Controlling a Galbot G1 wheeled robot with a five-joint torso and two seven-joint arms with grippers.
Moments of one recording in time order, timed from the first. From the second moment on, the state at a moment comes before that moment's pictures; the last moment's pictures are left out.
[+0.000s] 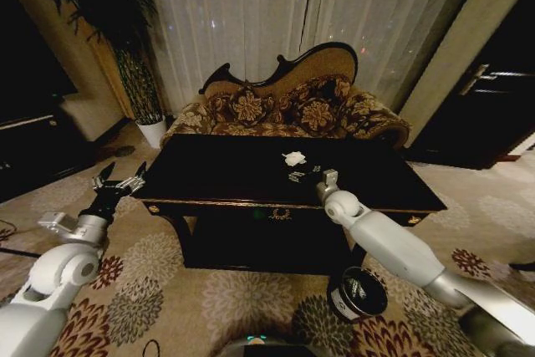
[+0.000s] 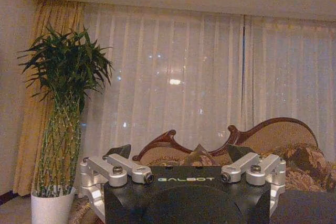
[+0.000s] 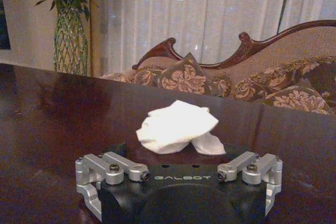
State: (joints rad) left arm 1.49 -0.79 -0.88 -2.06 -0.91 -0.08 -0.06; right arm -0.42 0.86 -0.31 1.49 0.87 -0.14 0.22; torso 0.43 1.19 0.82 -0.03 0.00
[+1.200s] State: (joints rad) left arm 1.49 -0.79 -0.88 -2.06 -0.91 -0.08 -0.06; right arm -0.29 0.89 -0.43 1.43 0.87 -0.13 0.22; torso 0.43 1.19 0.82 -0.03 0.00
